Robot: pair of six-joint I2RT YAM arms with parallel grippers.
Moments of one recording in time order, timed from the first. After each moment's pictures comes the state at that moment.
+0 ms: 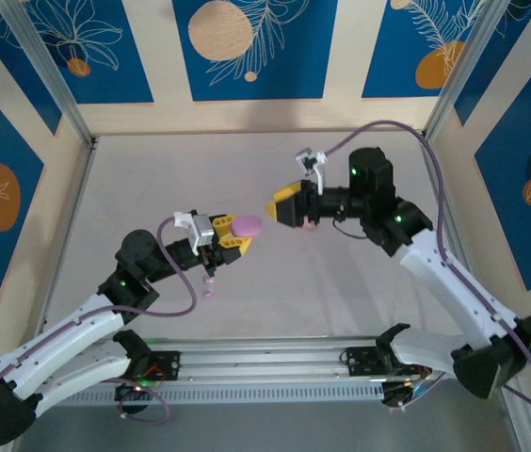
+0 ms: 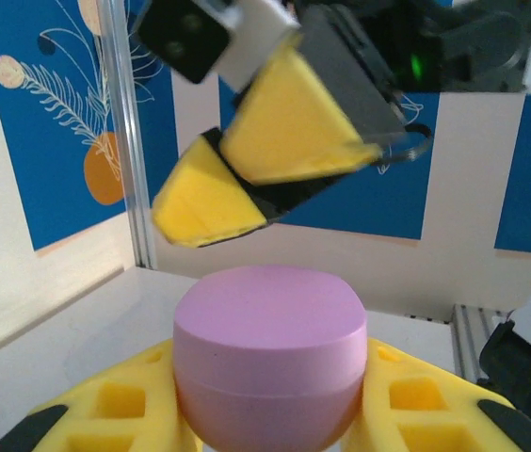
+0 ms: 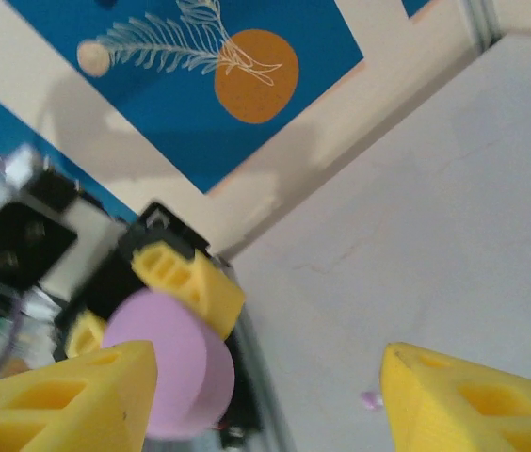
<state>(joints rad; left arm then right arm) -0.75 0.81 0.60 0.36 0.43 -0.03 0.53 1.18 1.24 -0.37 -0.83 0.44</state>
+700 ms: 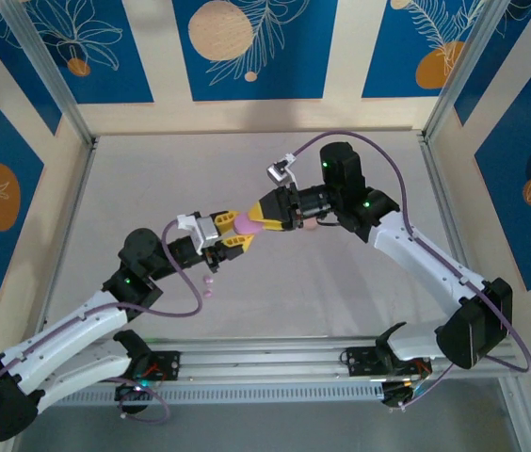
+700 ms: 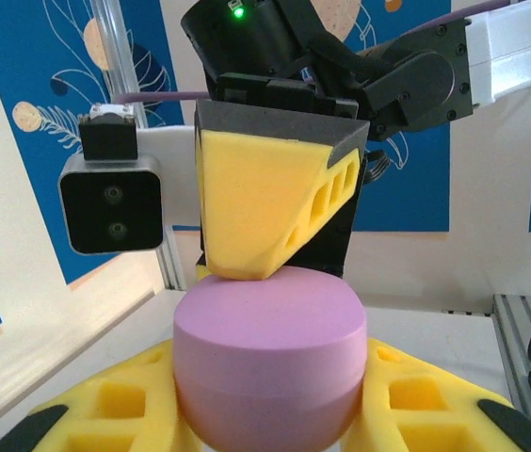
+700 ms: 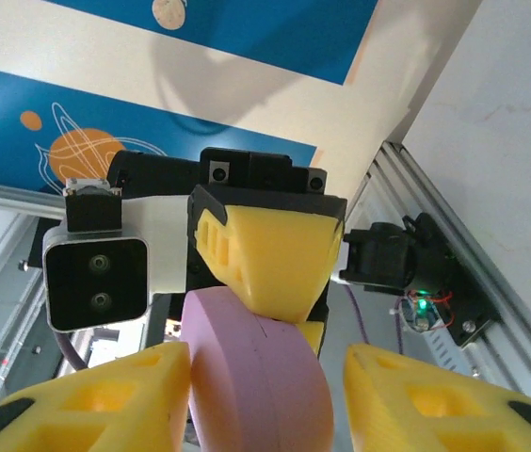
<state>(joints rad) -0.75 0.85 0.60 0.42 0.42 0.08 0.58 1.33 1.22 -0.24 -1.17 0.96</state>
